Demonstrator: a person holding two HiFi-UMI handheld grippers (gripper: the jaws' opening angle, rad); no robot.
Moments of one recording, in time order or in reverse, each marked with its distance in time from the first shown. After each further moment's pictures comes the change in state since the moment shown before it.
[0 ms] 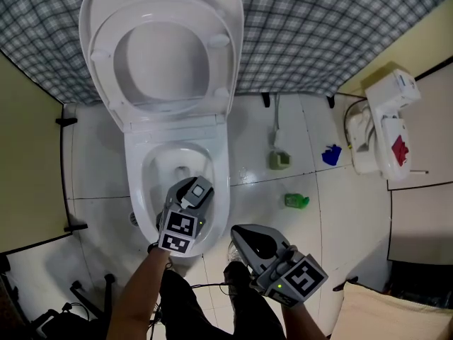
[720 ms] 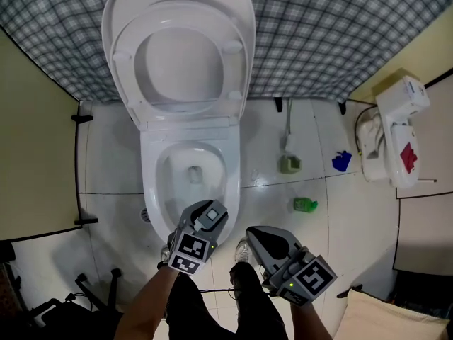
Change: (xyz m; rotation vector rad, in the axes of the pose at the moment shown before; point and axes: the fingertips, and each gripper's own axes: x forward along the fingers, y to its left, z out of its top) left arm -0.048 -0.057 -0.018 -0.022 0.046 -0.071; right arm -0.023 0.002 -0.001 -0.003 0.008 0.017
